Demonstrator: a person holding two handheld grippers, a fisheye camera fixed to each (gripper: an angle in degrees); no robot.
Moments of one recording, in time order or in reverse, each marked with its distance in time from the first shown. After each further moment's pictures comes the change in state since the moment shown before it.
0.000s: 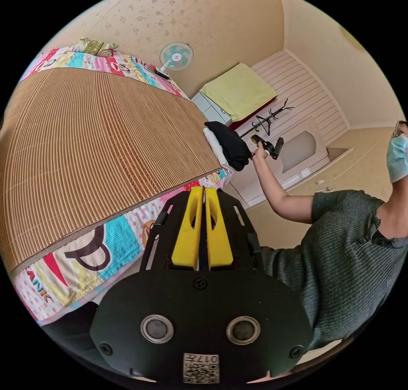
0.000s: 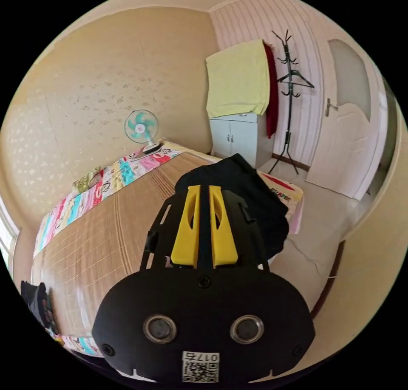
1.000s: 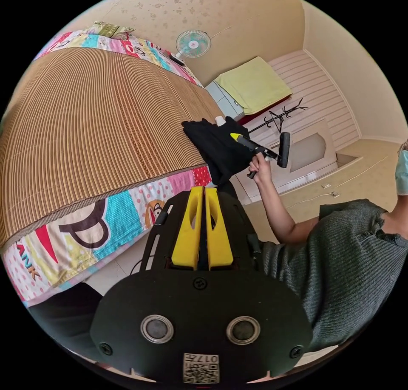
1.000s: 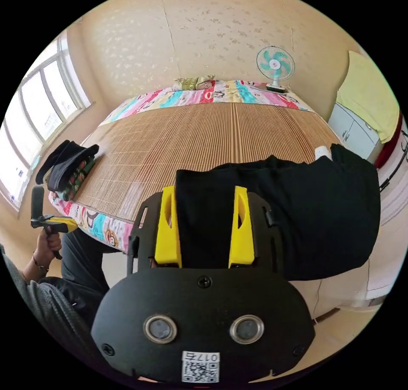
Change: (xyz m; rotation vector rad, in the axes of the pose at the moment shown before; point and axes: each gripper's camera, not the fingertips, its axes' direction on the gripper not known) left arm -0.076 -0.088 0.109 -0.018 0.061 -0.108; right arm -0.260 0.196 0.000 -0.511 -0.590 -0.735
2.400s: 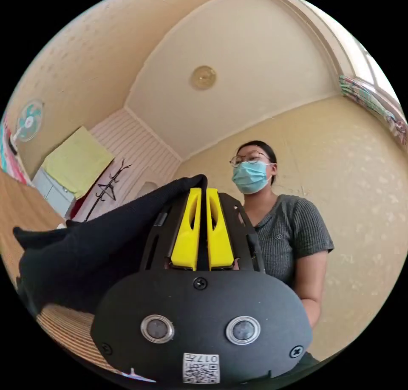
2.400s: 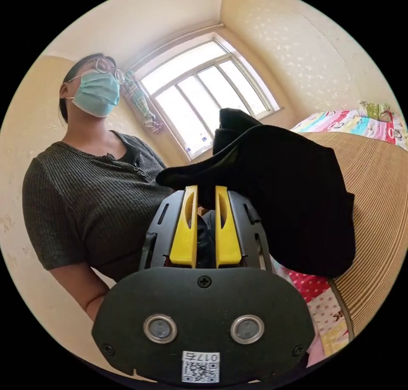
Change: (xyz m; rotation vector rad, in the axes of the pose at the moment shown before) left arm -0.053 -0.127 -0.124 0.389 1.300 0.876; right arm -0.004 0.084 -0.073 0.253 -1.177 -0.611
